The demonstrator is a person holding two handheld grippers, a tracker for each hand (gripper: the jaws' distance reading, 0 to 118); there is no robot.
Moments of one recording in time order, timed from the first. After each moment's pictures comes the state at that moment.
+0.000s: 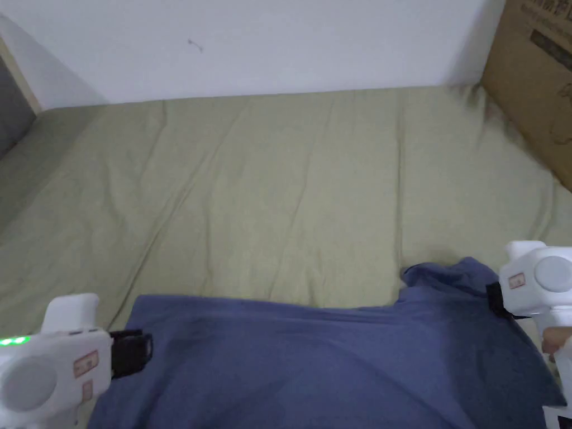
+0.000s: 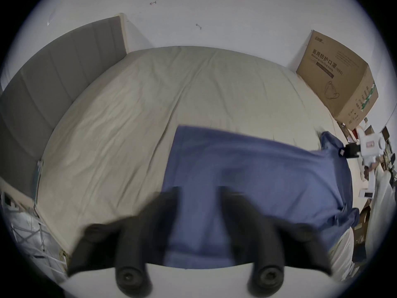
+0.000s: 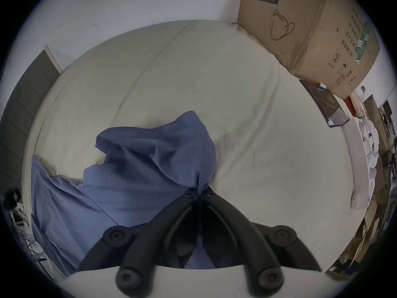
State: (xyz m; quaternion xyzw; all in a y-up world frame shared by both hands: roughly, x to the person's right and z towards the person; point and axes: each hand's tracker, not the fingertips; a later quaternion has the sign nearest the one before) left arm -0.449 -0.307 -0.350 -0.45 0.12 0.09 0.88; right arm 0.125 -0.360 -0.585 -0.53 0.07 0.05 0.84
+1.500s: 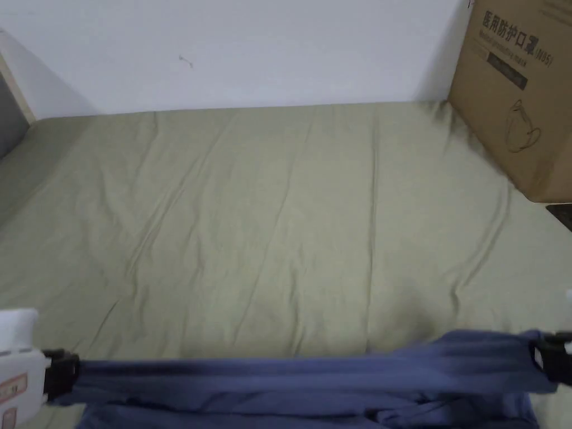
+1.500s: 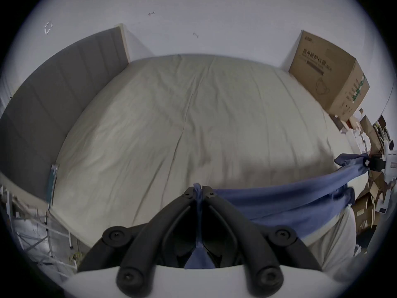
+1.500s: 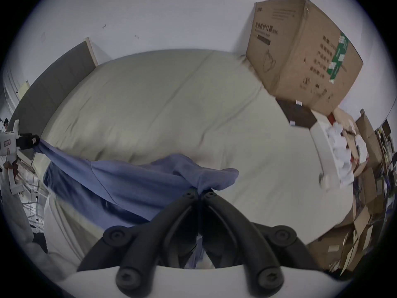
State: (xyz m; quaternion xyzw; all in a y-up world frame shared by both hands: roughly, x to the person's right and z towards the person) left arm -0.440 -0.267 -0.225 -0.46 0.11 0.07 0.88; right arm 0.183 -0.267 -0.375 -0.47 0.14 0.08 0.87
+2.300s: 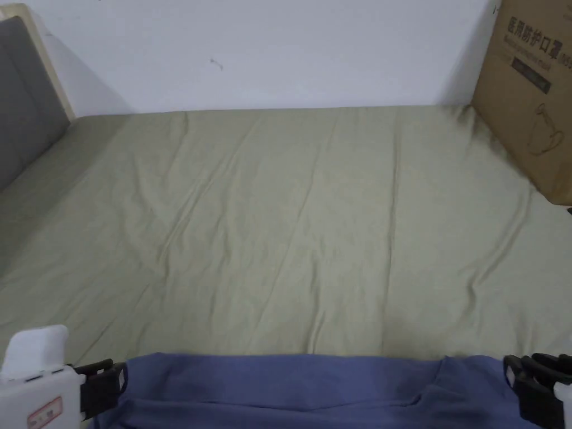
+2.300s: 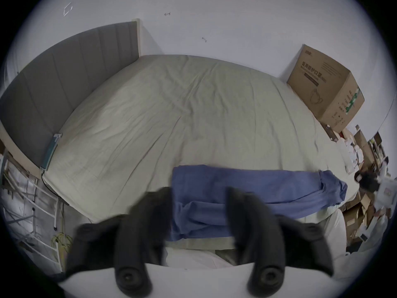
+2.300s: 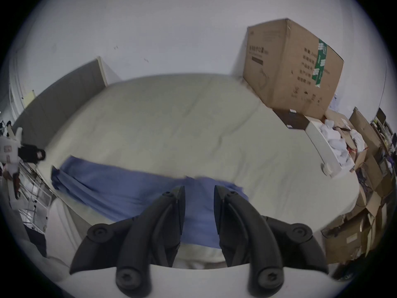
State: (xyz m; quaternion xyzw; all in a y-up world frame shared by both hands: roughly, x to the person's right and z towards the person) left arm -0.407 -0.257 -0.170 -0.41 0.12 0.11 0.90; right arm 0.124 -0.253 -0.288 -0.35 0.15 0.04 0.92
